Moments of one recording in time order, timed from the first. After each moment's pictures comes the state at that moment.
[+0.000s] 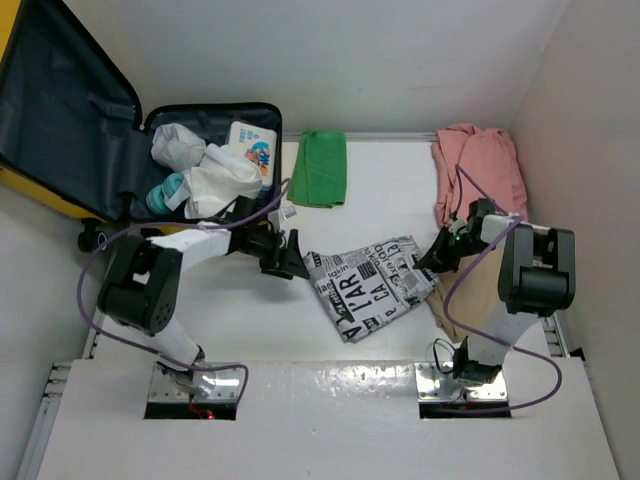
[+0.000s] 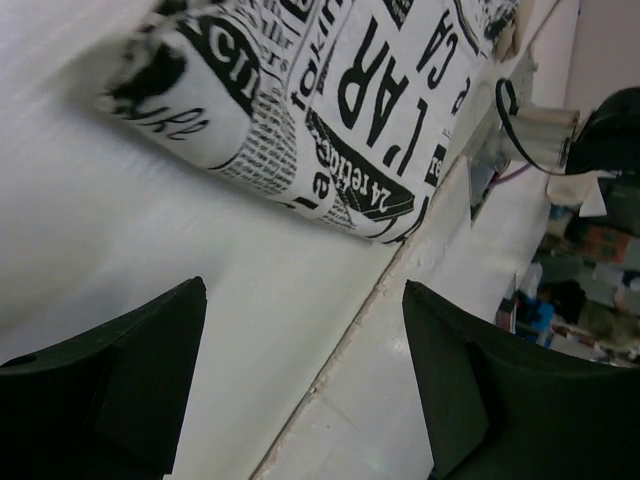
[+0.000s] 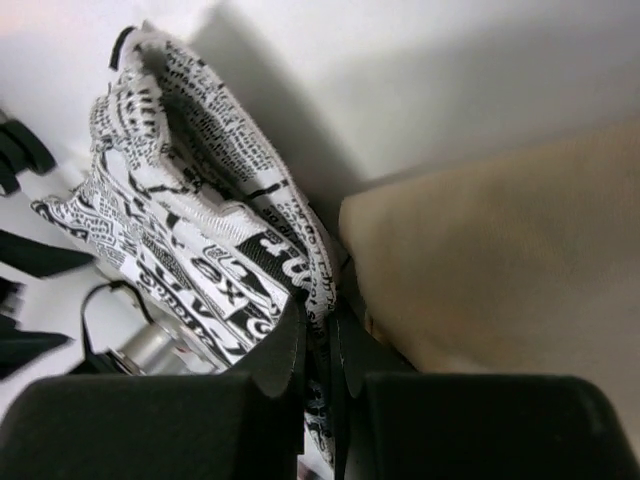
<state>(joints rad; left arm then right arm) -0.33 1.61 0.89 -0.33 0.85 -0.24 -0.20 1.77 0.88 -0.56 -0.63 0.29</state>
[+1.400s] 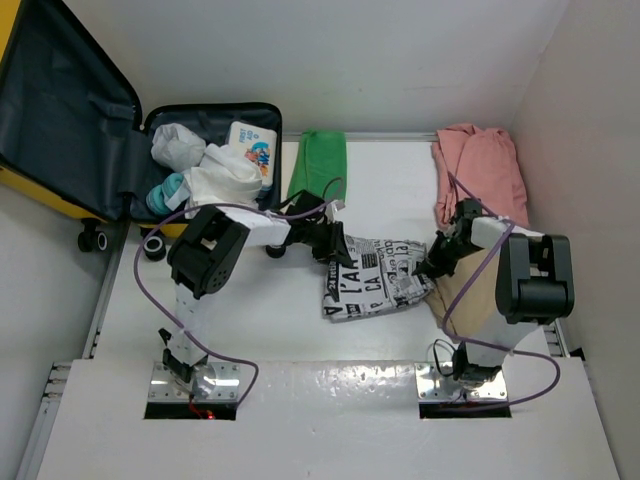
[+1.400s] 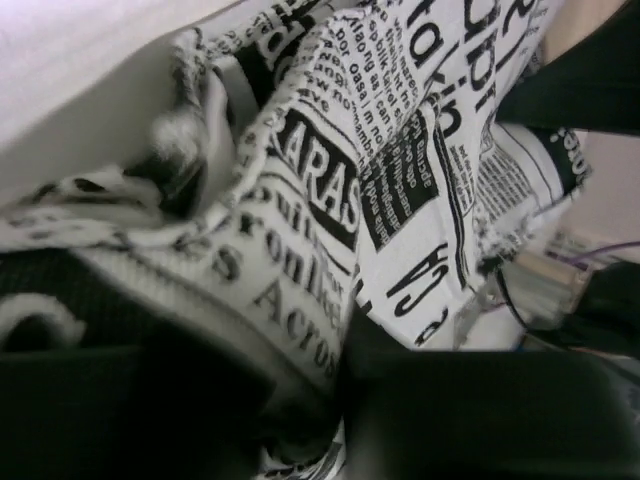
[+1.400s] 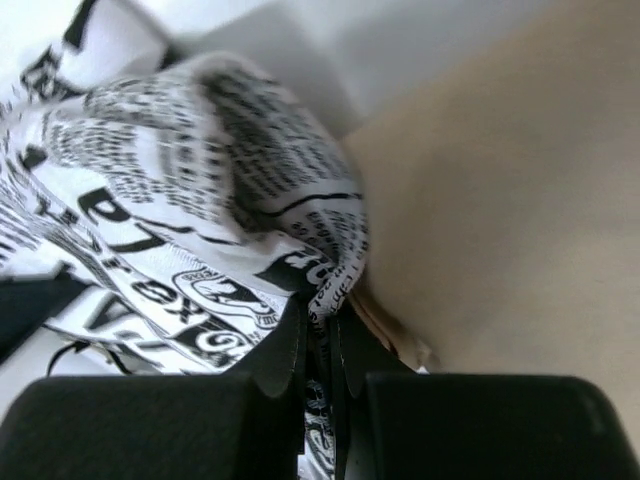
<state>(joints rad) -0.59 2.06 1.24 -0.06 0.66 -0.64 -0.09 1.69 0.83 -0.58 -0.42 0.49</state>
